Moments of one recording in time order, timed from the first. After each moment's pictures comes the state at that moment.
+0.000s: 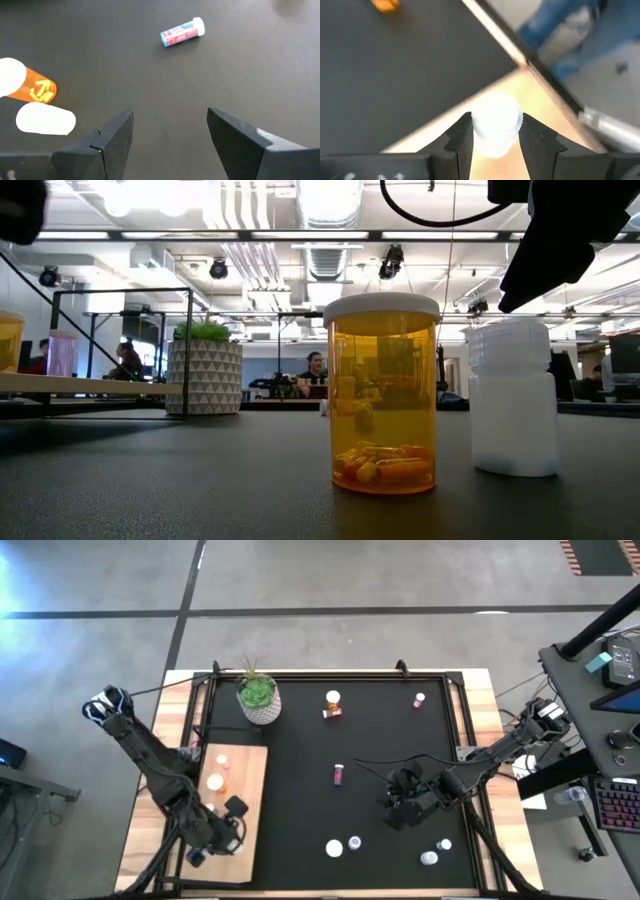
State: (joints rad) left arm -0.89 1.12 0.71 -0.42 -0.08 -0.25; right arm 0.55 1.37 0.90 -0.61 0.47 0.91
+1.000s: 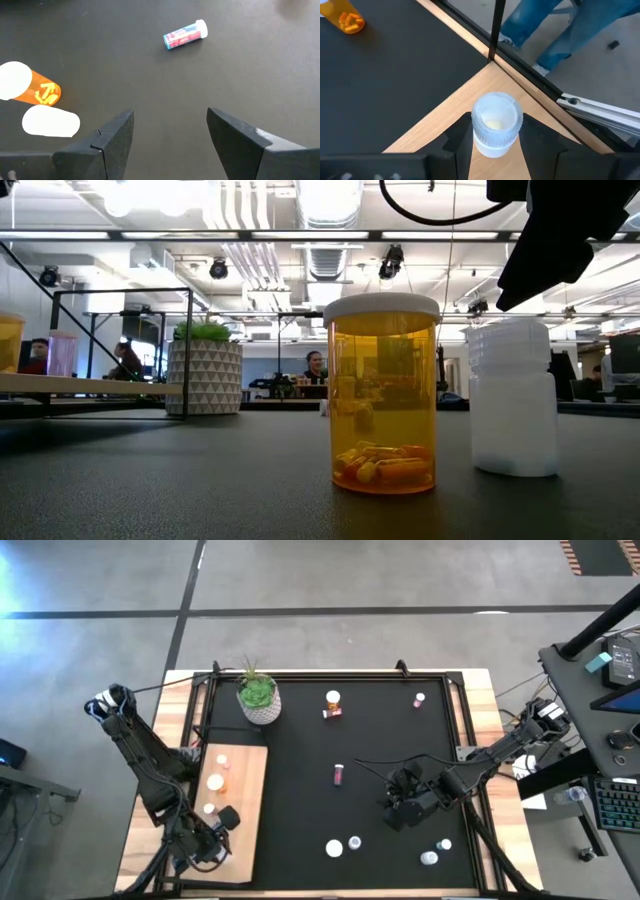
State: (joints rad) left arm -1.00 1.12 0.71 -0.39 -0.11 -0.17; right arm 0.55 1.37 0.90 -0.59 0.47 0.91
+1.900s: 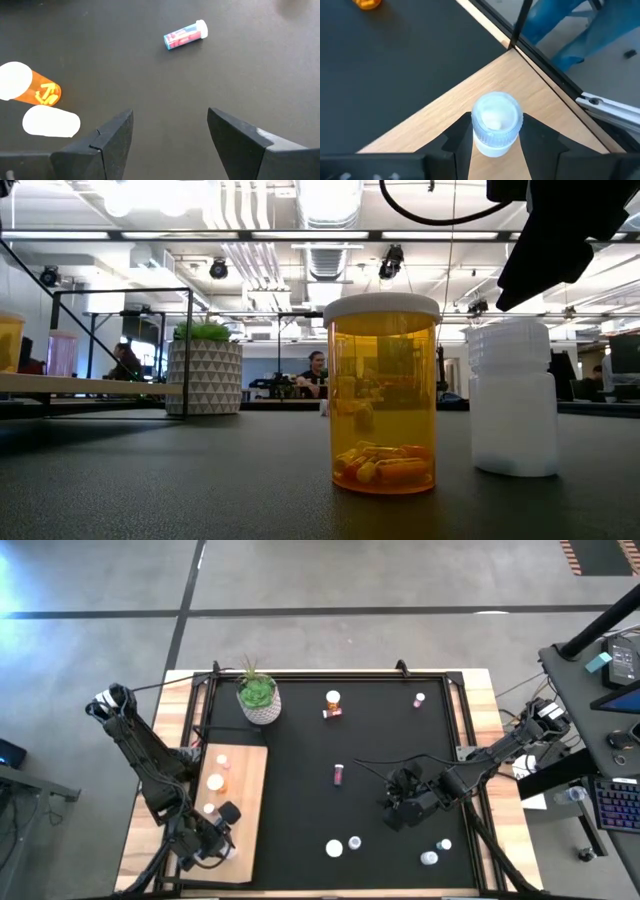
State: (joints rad) left arm -1.00 1.12 0.65 -0.36 -0.17 -0.27; right arm 0.55 1.37 0.90 -0.59 0.47 0.91
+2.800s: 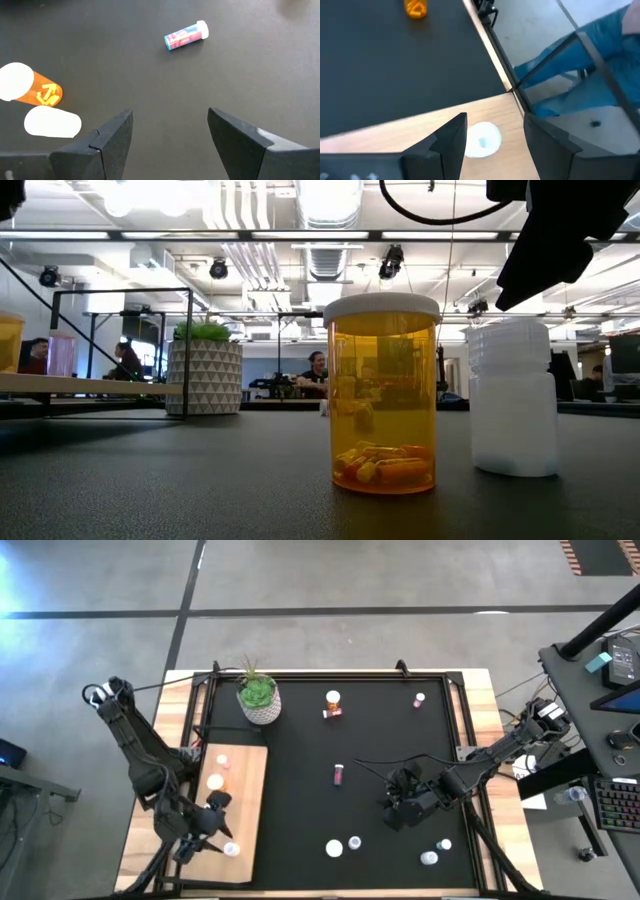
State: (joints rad) left arm -0.99 0.97 0.75 -0.51 -0.22 -0.63; right arm 0.55 1.37 0.90 -0.59 0.47 0.91
